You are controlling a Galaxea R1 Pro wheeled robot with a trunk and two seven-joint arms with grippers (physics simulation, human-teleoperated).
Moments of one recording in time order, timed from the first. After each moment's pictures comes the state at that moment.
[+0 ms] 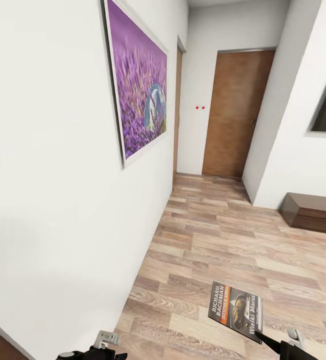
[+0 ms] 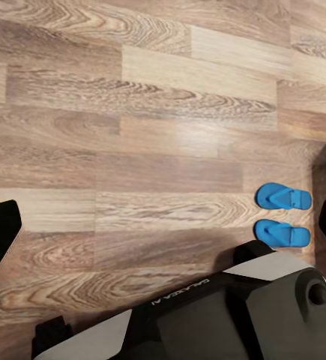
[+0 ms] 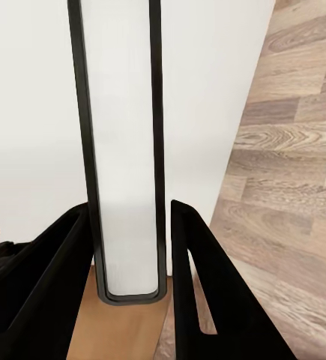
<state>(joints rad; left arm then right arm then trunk) -0.53 0.06 0.03 -0.02 -0.08 -0.07 -0.50 -0.36 -0.46 0.27 -0.23 -0.85 0.06 1.20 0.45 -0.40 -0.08</state>
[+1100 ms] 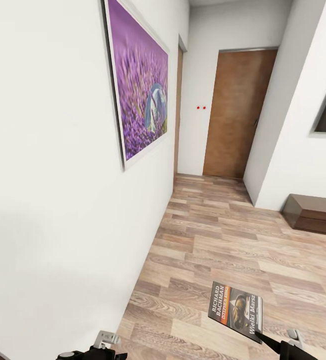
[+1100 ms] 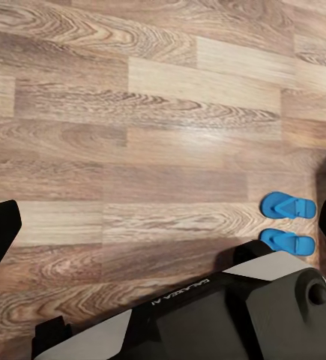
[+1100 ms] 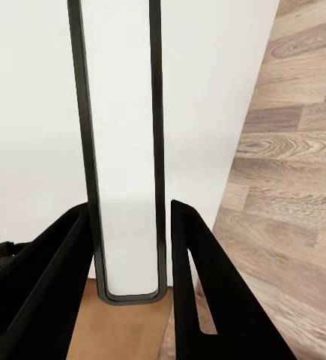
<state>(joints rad) -0.53 0.06 0.03 -0.02 -0.08 -0.07 -0.50 -0.36 -0.46 0.27 -0.23 -0.85 0.06 1.20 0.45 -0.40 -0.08</state>
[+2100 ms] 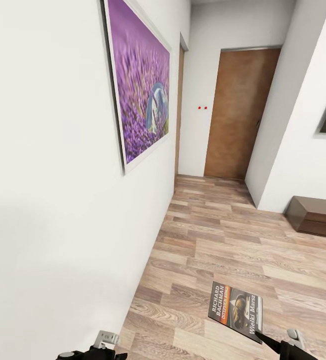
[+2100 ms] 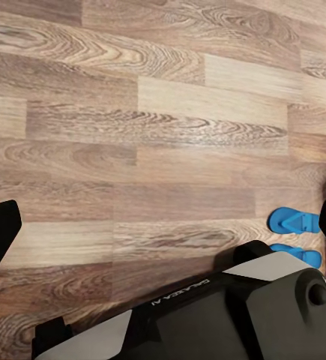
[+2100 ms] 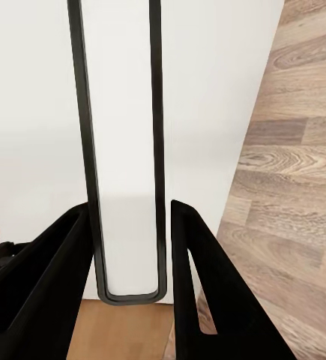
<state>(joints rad) -0.53 0.06 0.03 -0.02 -0.08 -0.07 -0.50 -0.36 -0.46 0.27 -0.23 -0.85 0.06 1.20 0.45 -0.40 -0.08</state>
